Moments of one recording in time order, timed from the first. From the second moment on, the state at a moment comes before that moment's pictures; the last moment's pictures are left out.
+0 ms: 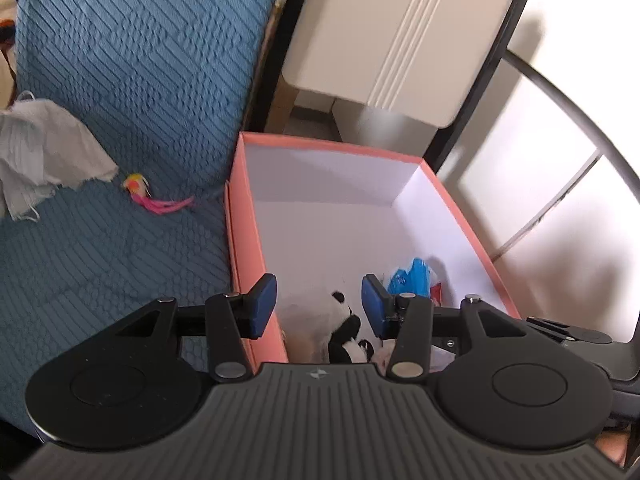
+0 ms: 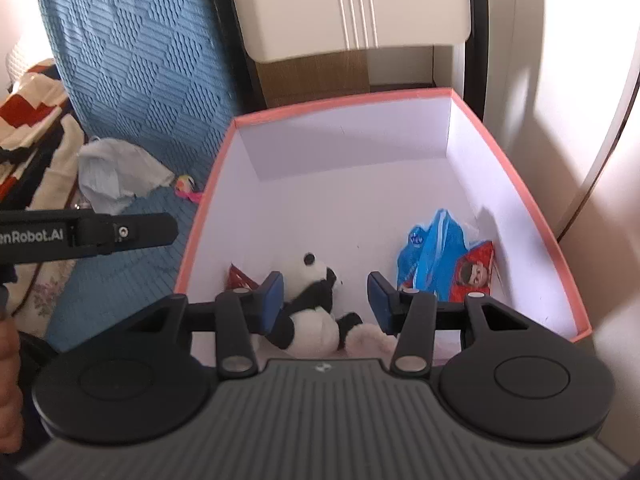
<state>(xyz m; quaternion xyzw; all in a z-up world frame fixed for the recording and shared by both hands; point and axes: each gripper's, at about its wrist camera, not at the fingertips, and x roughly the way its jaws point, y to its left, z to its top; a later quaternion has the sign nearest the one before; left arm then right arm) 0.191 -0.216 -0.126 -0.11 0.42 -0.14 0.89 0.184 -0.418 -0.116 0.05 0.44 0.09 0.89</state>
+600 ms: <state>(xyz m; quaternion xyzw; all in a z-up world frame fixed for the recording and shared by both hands) 0.156 -0.162 -0.075 -0.12 0.33 -0.13 0.93 0.165 -0.376 -0.074 0.05 0.37 0.11 0.92</state>
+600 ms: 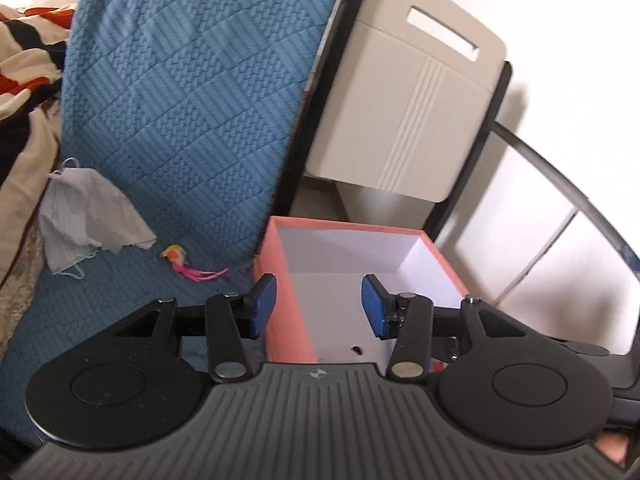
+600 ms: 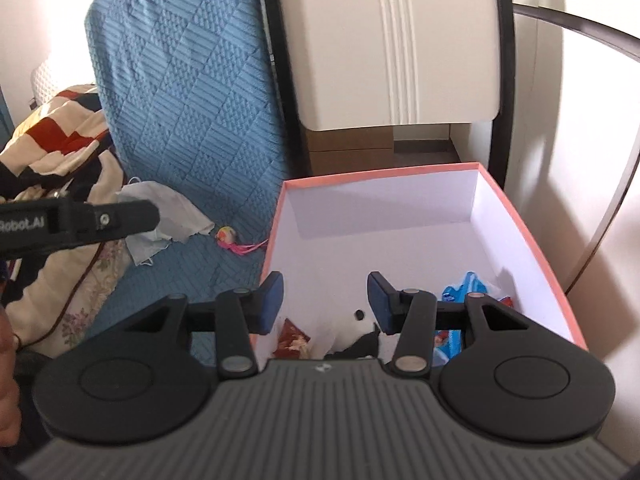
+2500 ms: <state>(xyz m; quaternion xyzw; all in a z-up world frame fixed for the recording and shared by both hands) 0.130 -0.016 -0.171 -0.12 0.30 -0.04 0.94 0.138 -0.236 -0.143 0.00 0.38 0.16 0.91</state>
